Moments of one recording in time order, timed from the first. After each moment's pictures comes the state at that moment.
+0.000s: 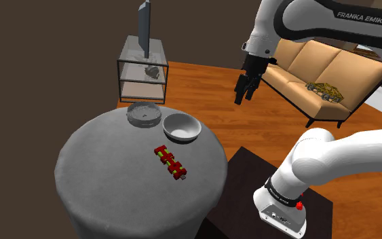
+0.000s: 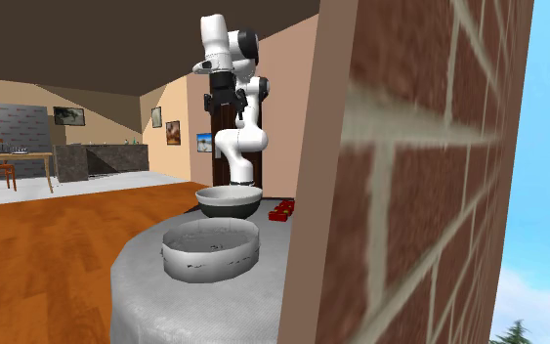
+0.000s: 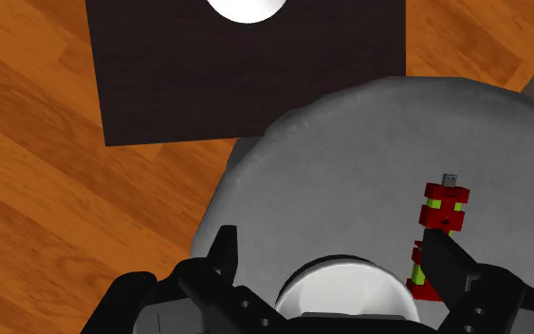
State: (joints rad) arm -0.02 -0.80 0.01 -2.44 0.12 1.54 0.03
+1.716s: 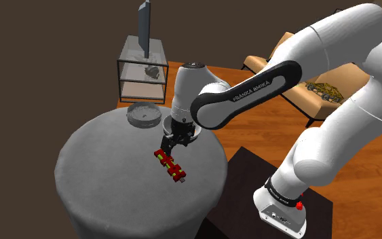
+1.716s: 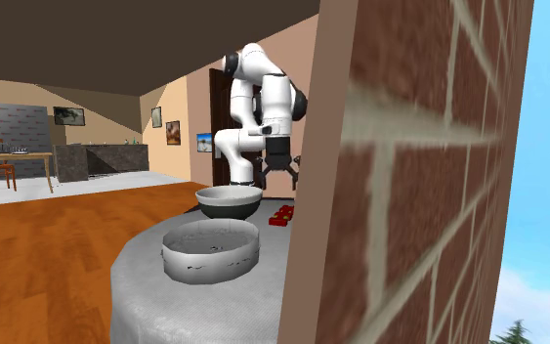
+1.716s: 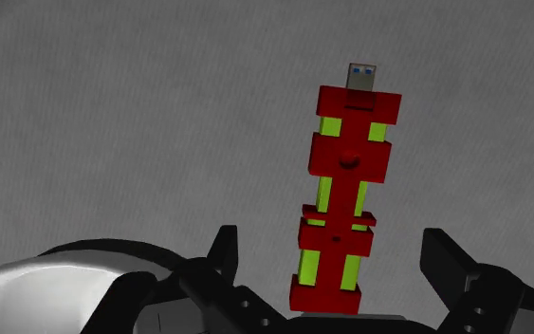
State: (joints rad) arm 0.04 -0.15 0.45 -2.49 0.14 2.34 0.46
